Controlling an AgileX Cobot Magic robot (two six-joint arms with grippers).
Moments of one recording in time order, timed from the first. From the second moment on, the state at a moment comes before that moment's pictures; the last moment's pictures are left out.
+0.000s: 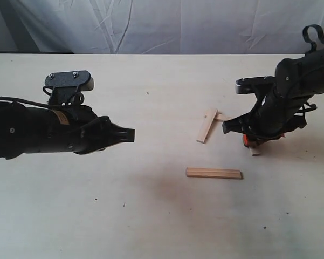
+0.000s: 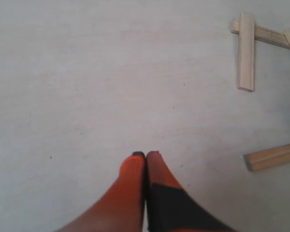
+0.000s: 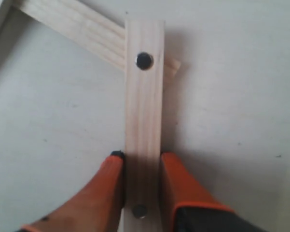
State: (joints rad) left arm -0.47 1.52 -0.66 -0.37 0.03 -0.07; right arm 0.26 1.97 -1.05 0.06 0.50 0.08
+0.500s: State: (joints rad) left arm -0.42 1.52 -0.66 -0.37 0.01 -0.07; right arm 0.36 1.81 -1.04 0.14 0.61 -0.06
